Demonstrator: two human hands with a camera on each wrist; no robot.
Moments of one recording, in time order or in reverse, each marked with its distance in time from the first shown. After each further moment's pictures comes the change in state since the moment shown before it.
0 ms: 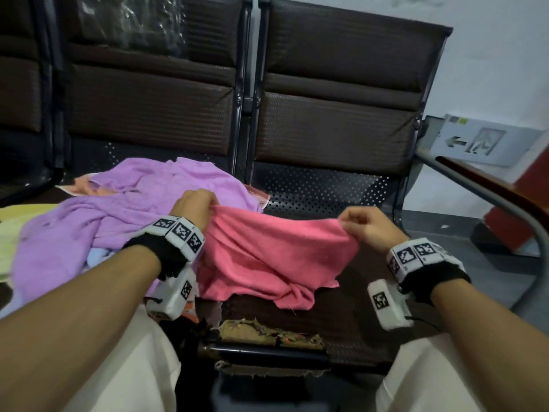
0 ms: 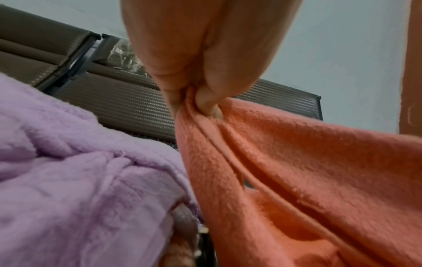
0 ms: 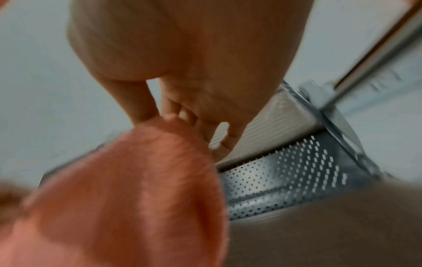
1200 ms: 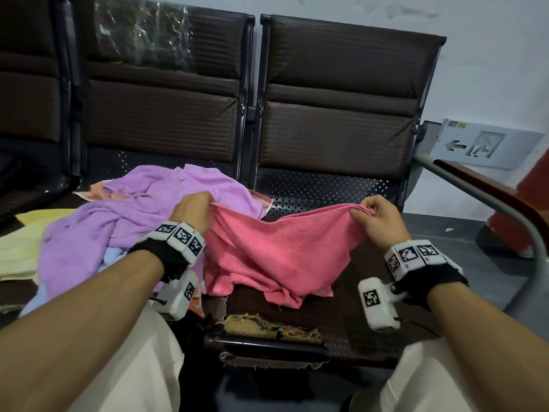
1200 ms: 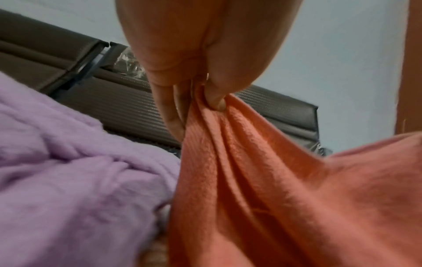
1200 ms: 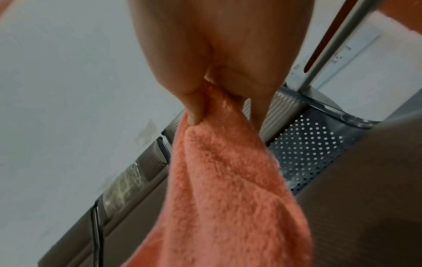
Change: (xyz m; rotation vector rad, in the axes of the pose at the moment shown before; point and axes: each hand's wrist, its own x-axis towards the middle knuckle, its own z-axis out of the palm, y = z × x) left_hand -0.016 0.003 -0.009 0.014 0.080 -0.050; right_hand -0.007 -0.001 -0.004 -0.014 0.484 0.163
